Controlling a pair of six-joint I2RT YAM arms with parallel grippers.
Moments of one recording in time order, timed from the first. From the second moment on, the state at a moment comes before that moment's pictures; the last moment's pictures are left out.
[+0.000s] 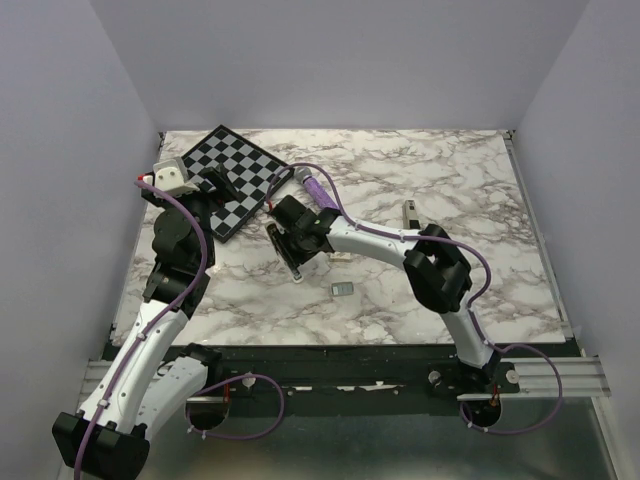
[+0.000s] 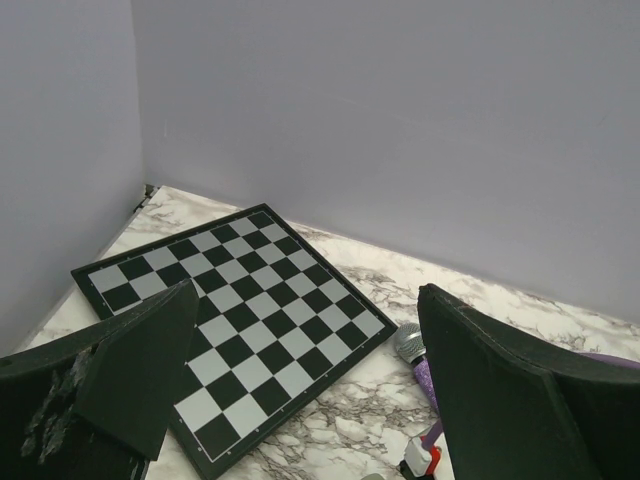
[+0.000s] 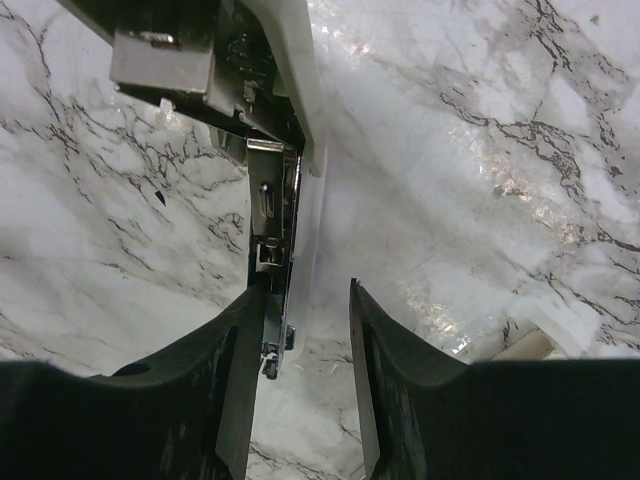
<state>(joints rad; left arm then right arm) -0.31 0.79 0.78 0.19 -0.49 -0.19 0.96 2.18 1.74 -0.58 0.06 0.24</state>
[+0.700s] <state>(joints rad) -0.31 0.84 0.78 0.20 -0.48 -0.20 0.97 1.90 1.39 -0.40 0.03 0.19</state>
